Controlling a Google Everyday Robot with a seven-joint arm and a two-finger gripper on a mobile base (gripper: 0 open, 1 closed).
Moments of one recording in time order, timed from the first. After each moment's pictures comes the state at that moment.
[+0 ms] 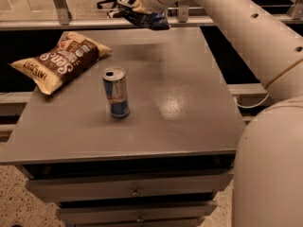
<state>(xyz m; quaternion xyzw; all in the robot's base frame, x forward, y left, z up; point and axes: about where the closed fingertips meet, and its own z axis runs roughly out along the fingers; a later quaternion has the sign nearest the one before) 0.806 0.021 0.996 -0.66 0.54 -0.11 0.50</state>
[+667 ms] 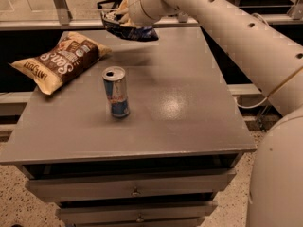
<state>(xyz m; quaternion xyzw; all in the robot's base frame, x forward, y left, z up) 0.769 0.062 0.969 -0.72 0.48 -0.09 0.50</state>
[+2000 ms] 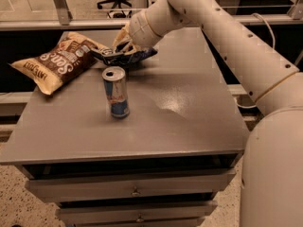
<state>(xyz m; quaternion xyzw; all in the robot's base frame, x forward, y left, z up) 0.703 0.075 0.902 -0.85 0.30 0.01 0.44</state>
